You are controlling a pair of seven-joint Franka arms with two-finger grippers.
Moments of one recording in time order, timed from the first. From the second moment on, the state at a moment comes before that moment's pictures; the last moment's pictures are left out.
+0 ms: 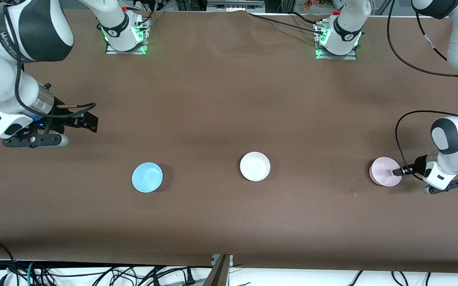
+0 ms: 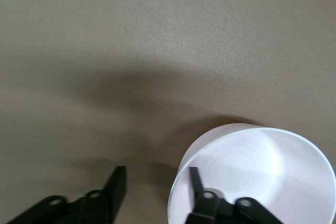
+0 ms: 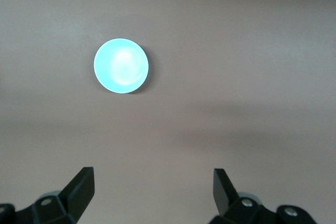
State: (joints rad) left arm 0.36 0.72 -0.09 -1.62 0.02 2.24 -0.01; right arm 0.22 0.24 -0.04 -1.49 -0.01 1.71 0.12
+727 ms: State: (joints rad) left arm 0.35 0.70 -0.09 -1.61 0.03 2.21 -0.07; right arm 0.22 0.27 -0.04 -1.49 -0.02 1.71 0.10
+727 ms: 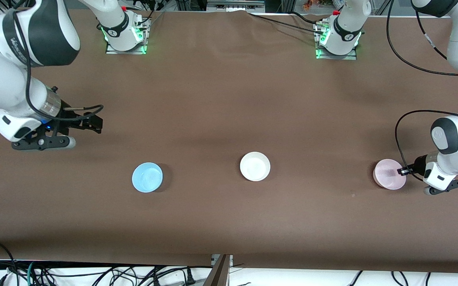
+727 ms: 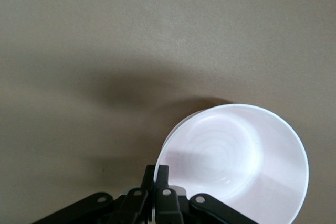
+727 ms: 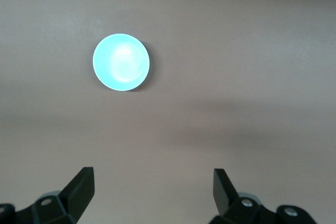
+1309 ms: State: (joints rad) left arm 0.02 0.53 -0.11 -1.40 0.03 1.71 -0.56; right arm 0.23 0.31 -0.04 -1.53 0.01 1.74 0.11
